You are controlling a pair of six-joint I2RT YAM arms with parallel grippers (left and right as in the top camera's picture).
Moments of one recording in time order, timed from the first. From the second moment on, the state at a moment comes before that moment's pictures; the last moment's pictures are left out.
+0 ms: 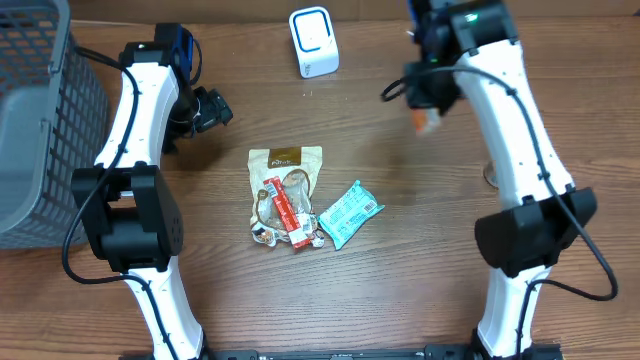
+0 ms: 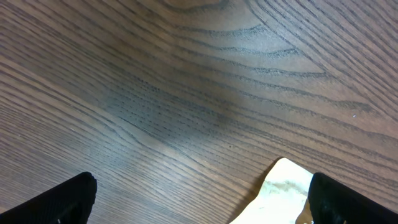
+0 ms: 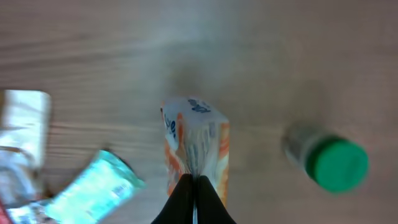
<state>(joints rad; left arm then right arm) 0.02 2.17 1.91 -1.25 -0.02 -0.57 0.25 2.13 2.31 -1.60 0.13 0.20</state>
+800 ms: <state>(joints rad) 0.02 2.17 1.91 -1.25 -0.02 -0.57 0.09 2.15 2.16 -1.64 -0.13 0.20</state>
